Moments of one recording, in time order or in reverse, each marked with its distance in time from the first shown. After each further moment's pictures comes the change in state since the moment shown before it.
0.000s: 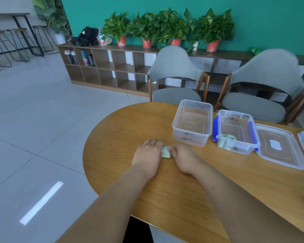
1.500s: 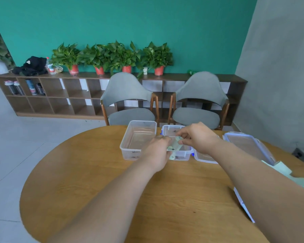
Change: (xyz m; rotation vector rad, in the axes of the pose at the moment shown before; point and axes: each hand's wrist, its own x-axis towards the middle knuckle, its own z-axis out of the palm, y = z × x) left_hand 0.080 0.200 -0.038 -0.195 -0.053 0.244; right_hand -0.085 0.097 -0.231 -0.359 0.249 -0.062
